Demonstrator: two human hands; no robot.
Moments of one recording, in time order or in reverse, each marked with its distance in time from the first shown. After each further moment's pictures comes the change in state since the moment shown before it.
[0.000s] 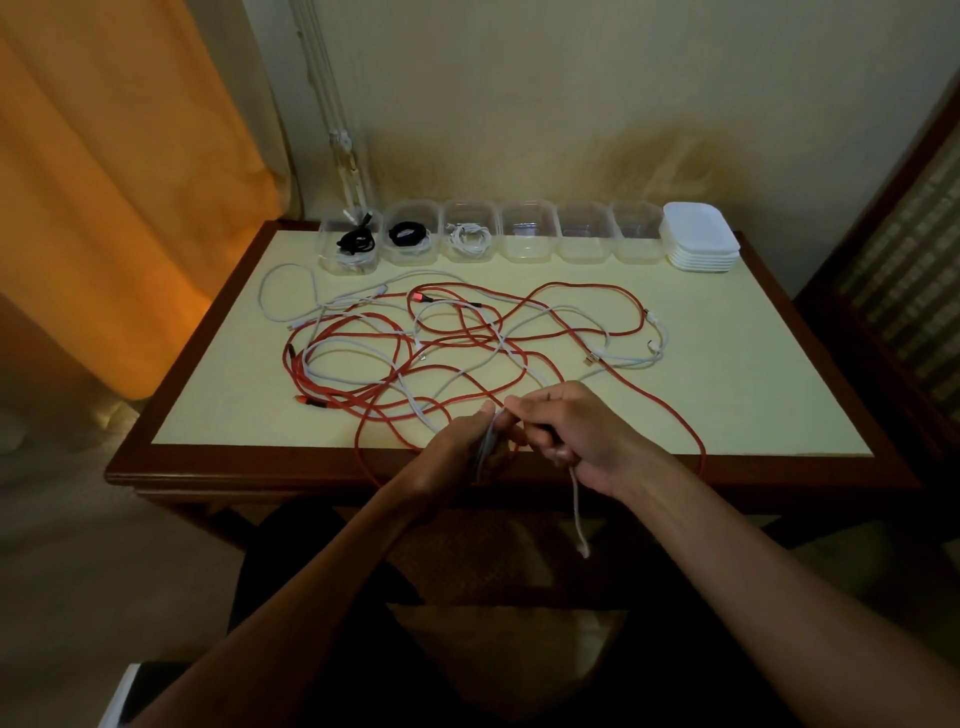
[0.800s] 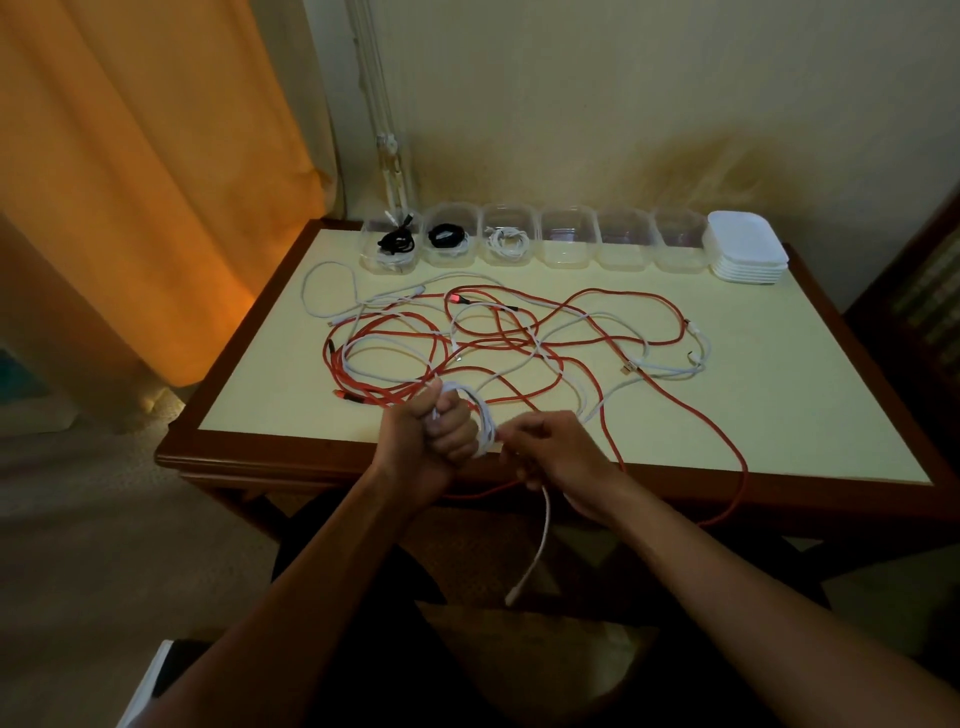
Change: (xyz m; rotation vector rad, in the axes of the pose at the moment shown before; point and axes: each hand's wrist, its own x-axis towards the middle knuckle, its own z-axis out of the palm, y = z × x) left_hand -0.025 0.006 -0.042 -0.948 0.223 0.028; right_hand 0.034 0.038 0.033 -0.217 0.010 -0.167
